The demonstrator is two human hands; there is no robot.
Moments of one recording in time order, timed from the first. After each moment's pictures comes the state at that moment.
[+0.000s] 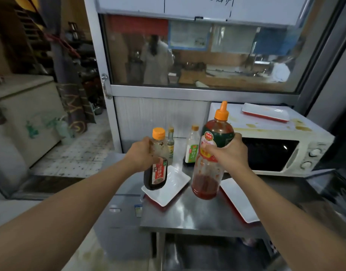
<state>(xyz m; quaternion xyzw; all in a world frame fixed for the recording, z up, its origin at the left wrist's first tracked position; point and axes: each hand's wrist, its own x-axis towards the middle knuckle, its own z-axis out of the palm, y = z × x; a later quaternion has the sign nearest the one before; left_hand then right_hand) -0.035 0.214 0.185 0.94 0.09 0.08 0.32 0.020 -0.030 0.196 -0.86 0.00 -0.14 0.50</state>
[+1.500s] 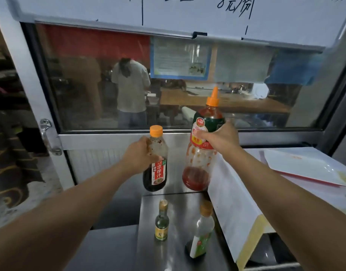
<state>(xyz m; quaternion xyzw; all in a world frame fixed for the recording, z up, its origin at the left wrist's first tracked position) 0.327 0.304 0.240 0.93 0.02 0.11 0.36 0.379 0.076 0.278 -0.84 0.00 -0.17 0.52</state>
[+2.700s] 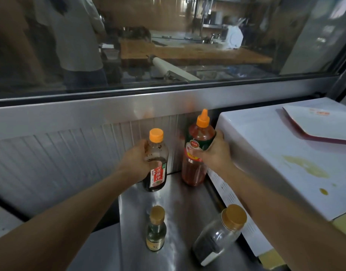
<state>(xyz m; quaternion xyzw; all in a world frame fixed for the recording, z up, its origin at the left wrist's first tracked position) 0.462 0.296 0.077 0.92 -0.05 -0.01 0.39 0.476 0.072 0.072 -0.87 0.09 -0.15 0.46</state>
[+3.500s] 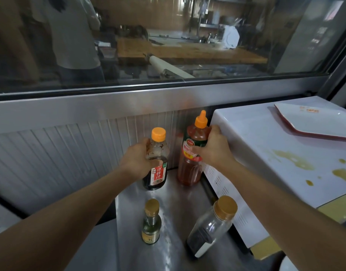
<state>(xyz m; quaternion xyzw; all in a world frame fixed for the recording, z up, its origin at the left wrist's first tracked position) 0.451 0.285 0.082 0.91 -0.07 -0.02 0.41 0.459 0.070 0.097 -0.93 0.08 -0.11 0.35</state>
